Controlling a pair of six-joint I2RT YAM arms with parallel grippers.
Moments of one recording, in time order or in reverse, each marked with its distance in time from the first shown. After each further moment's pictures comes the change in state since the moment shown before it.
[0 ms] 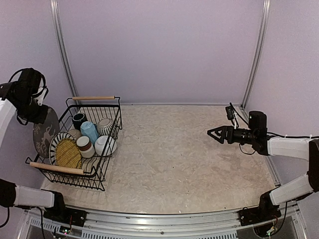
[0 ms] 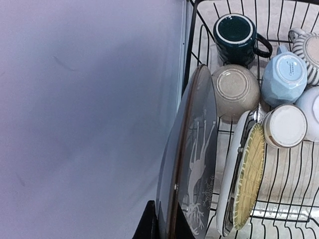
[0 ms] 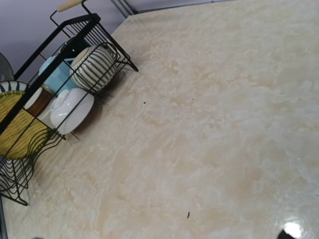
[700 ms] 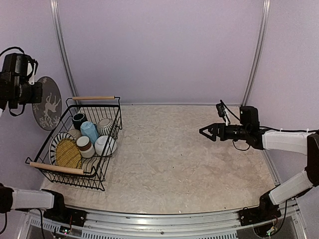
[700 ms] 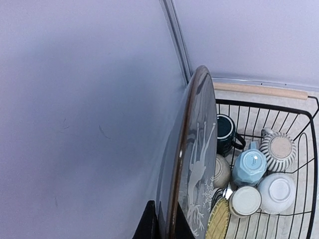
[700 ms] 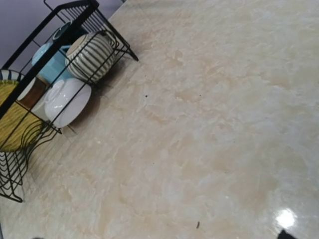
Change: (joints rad) left arm -0.119 -0.064 0.153 0.179 -0.060 -0.118; right arm 0.100 0.064 0.114 -0.101 0.090 -0.024
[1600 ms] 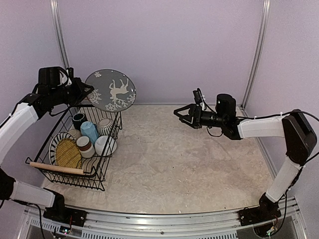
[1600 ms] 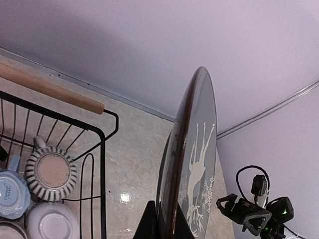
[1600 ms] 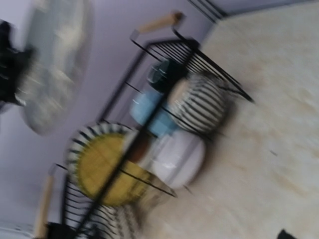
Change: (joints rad) left arm -0.080 0.116 -0.404 0.771 0.764 -0.749; right arm 0.207 0.324 0.291 0.317 -0.033 0.479
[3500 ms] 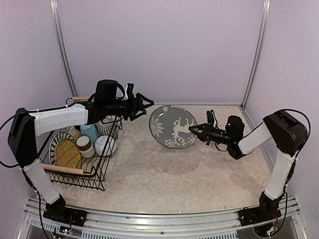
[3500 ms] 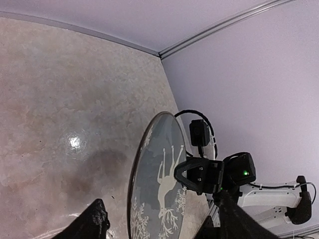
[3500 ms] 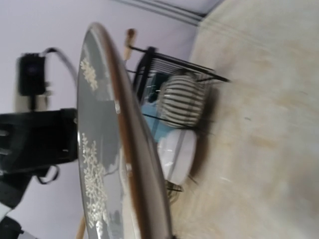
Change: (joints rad) left arm -0.397 0.490 0.016 0.446 0.179 -0.154; right arm -0.117 0.163 -0.282 0.586 -0.040 0.459
